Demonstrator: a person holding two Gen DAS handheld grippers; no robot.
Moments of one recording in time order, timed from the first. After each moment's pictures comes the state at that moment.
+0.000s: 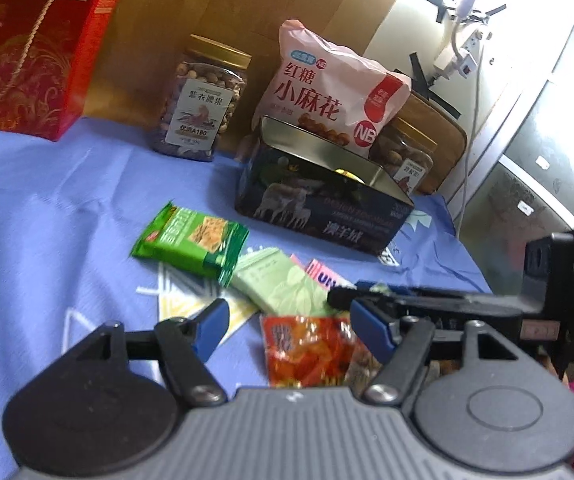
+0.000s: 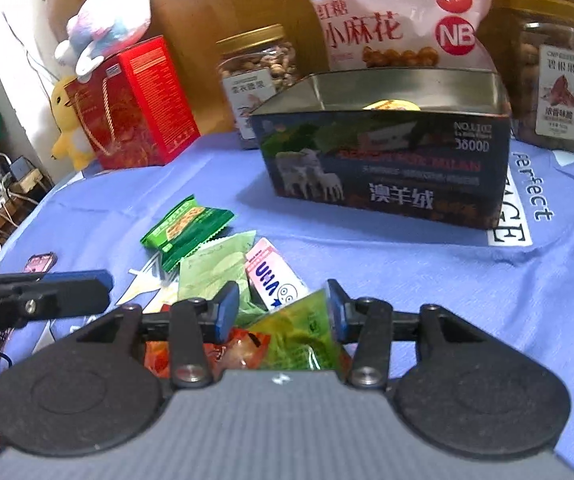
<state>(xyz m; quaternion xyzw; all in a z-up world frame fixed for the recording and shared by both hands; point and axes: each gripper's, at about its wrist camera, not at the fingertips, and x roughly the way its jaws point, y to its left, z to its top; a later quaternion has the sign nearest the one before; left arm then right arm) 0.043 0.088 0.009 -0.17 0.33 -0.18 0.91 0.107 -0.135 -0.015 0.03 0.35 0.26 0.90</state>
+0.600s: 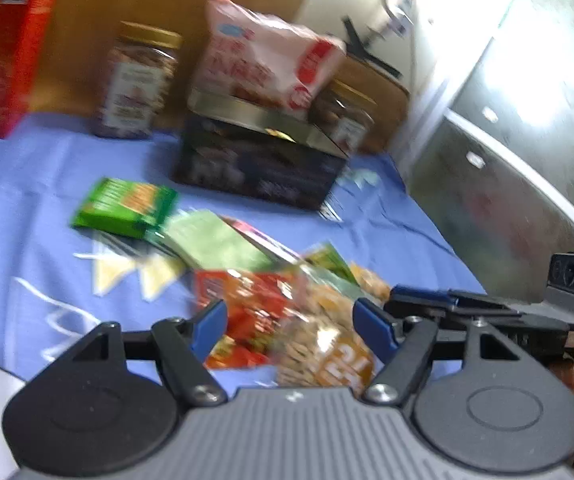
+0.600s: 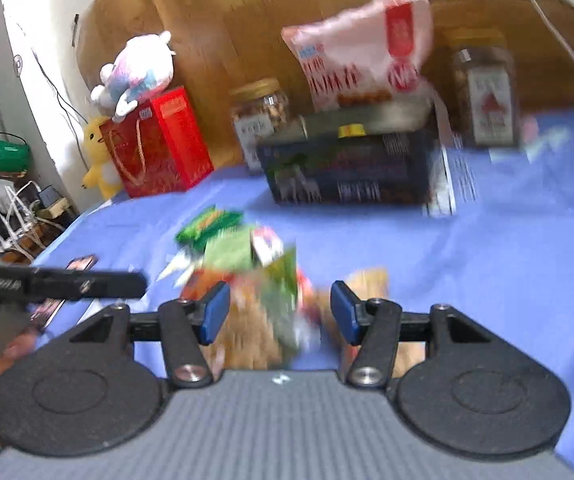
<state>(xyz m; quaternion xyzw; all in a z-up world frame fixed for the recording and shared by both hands) 0.018 0.052 0.008 -0.13 0.34 -0.27 0.89 0.009 -0.210 -0.011 0.10 0.32 0.27 0.90</state>
